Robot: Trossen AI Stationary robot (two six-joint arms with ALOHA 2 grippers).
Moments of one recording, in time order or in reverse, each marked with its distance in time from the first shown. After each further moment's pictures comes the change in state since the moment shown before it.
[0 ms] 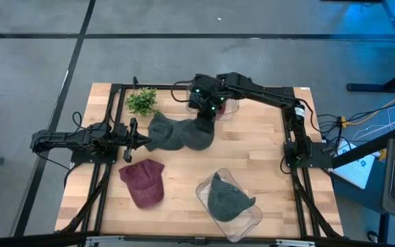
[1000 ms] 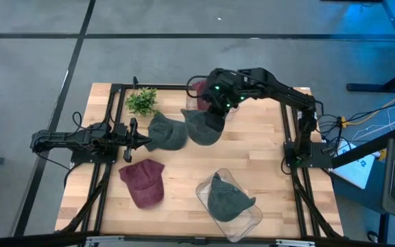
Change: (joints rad) left arm 0.000 0.000 0.000 0.000 0.000 0.000; right arm 0.070 -0.131 0.108 -0.116 0.188 0.160
